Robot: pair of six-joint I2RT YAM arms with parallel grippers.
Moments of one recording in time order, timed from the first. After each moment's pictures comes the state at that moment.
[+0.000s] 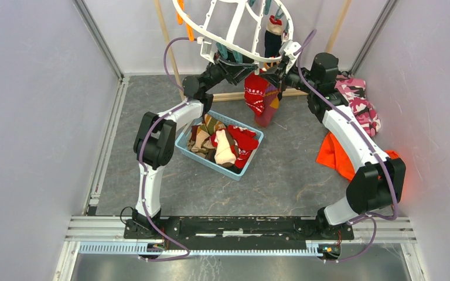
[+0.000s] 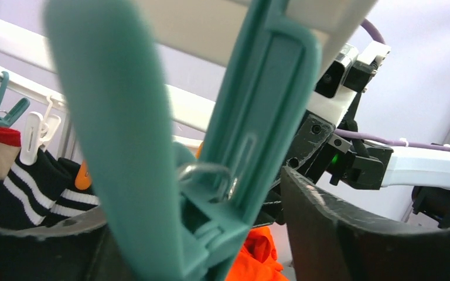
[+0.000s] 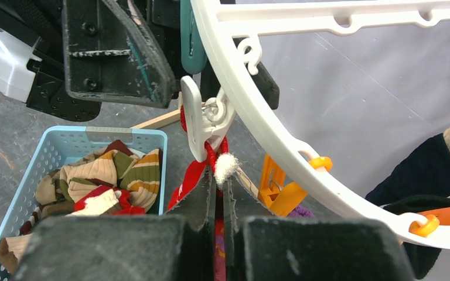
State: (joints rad) left arm -0.46 2.17 1.66 1.43 0.70 -1.07; right arm 0.23 1.52 1.37 0.11 -0.77 -0.22
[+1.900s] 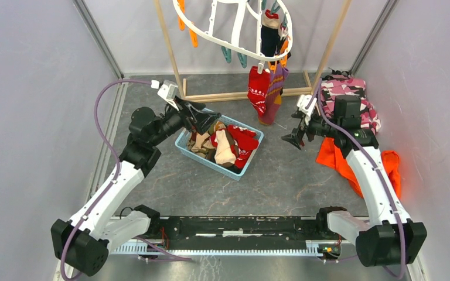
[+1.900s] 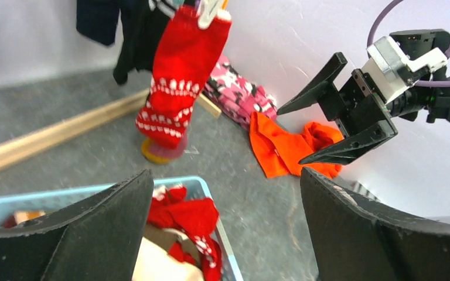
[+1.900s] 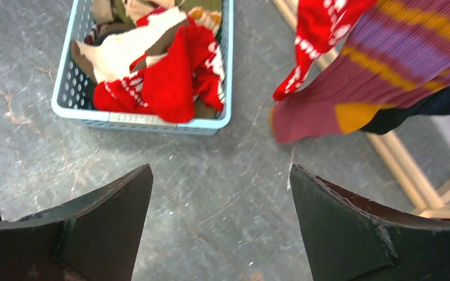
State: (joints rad) left arm -0.41 0.99 0.85 0.26 0.45 -0.44; right arm 0.07 1.09 1.05 -0.56 -0.85 -0.71
